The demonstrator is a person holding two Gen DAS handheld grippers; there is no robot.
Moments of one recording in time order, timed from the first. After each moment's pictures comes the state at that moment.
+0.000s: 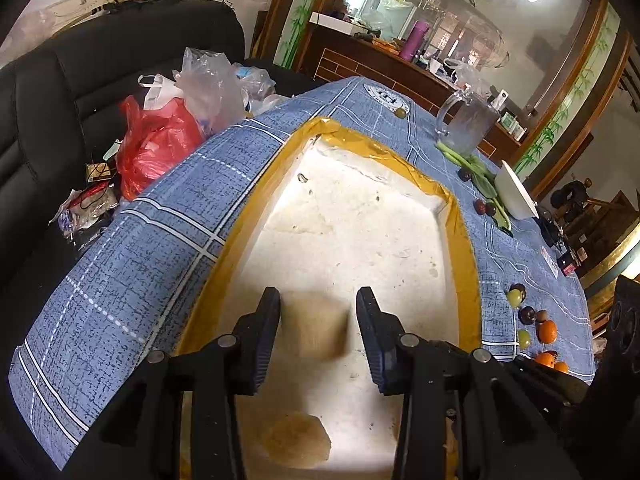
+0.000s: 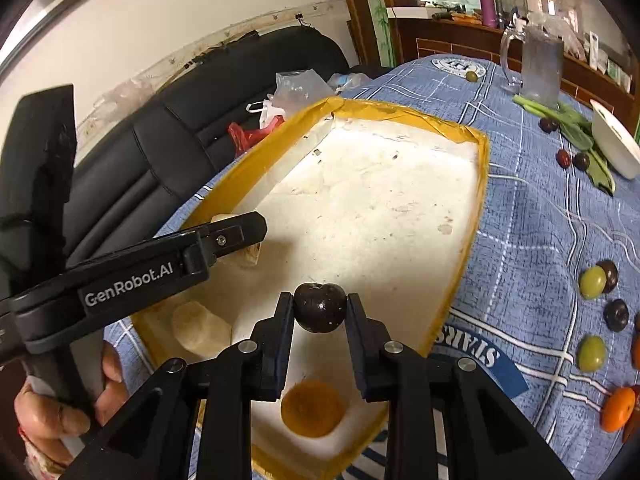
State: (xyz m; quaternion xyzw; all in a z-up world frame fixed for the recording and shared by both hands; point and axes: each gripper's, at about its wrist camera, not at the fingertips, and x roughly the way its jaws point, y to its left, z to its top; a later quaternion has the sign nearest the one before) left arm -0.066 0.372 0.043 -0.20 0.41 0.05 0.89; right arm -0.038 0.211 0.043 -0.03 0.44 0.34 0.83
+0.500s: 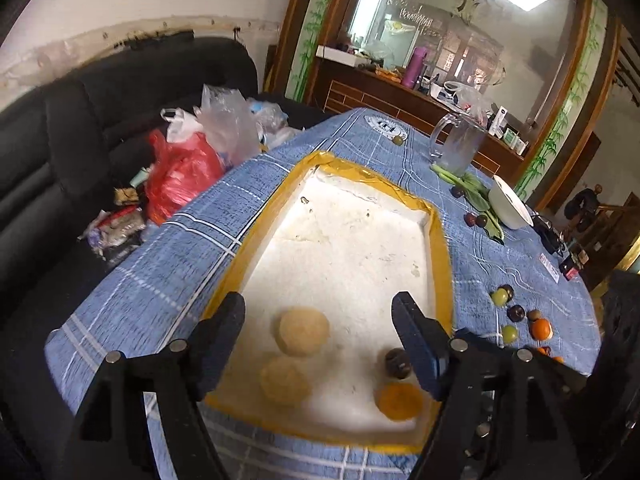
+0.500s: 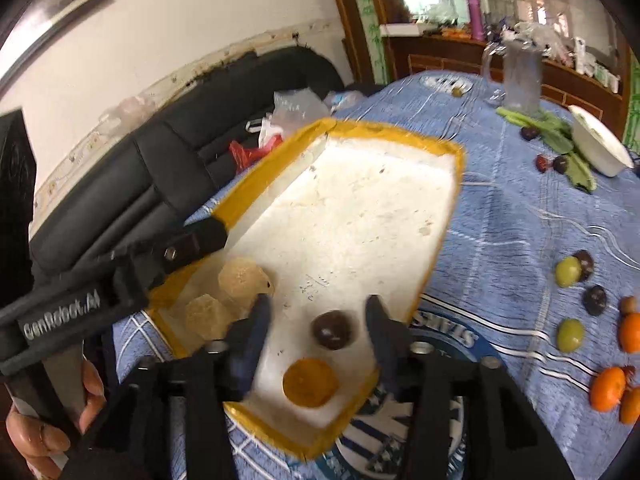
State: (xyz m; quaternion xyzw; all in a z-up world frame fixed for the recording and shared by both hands) left arm -0.122 0.339 0.083 -0.17 0.36 0.10 0.91; right arm -0.065 0.173 0.069 0.00 0.40 0.33 0.85
